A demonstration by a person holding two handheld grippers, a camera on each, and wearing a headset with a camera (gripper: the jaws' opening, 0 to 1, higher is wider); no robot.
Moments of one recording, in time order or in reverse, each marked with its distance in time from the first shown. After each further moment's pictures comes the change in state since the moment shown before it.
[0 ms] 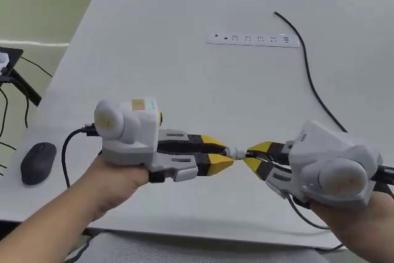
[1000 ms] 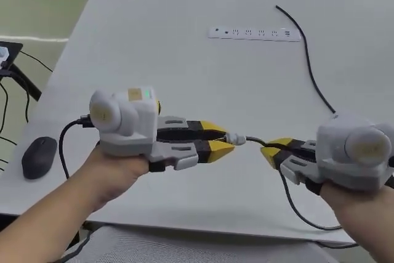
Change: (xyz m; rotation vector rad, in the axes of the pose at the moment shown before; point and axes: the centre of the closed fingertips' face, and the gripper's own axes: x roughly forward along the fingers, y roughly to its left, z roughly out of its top) left arm -0.005 0.004 0.013 0.061 -0.032 0.034; right arm -0.003 -0.034 -0.040 0.433 0.012 -0.100
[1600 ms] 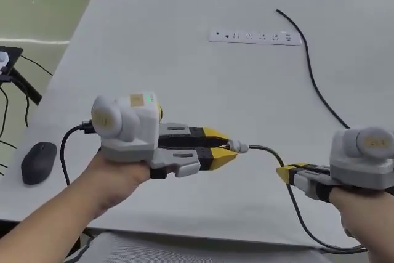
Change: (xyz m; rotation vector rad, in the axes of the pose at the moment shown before) left arm 0.003 -0.002 0.000 -0.020 0.002 -0.022; right arm 0.007 -0.029 -0.057 0.368 0.149 -0.037
